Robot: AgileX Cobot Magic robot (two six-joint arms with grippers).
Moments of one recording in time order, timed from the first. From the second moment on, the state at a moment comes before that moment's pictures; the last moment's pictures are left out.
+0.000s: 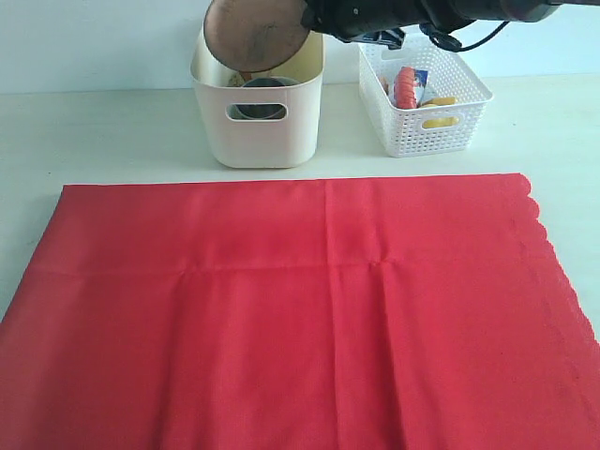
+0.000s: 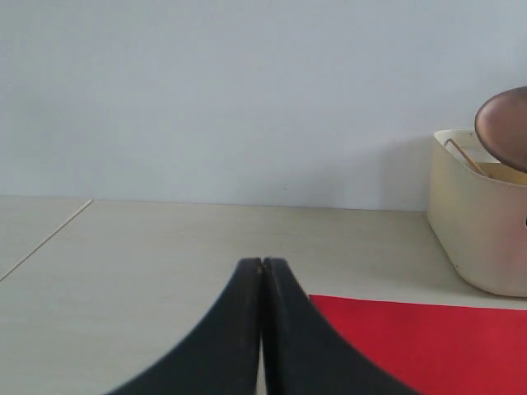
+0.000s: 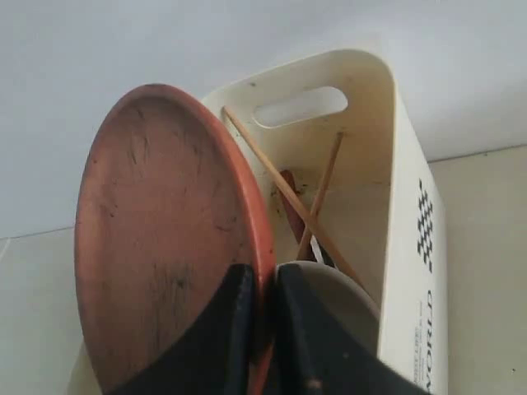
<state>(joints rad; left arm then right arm) 0.08 0.01 0.00 0.06 0.10 -0.05 0.37 2.17 -1.72 0.98 0.24 -0.35</state>
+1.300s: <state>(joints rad) 0.08 0.01 0.00 0.06 0.10 -0.05 0.30 1.87 -1.72 0.38 0.67 -0.21</state>
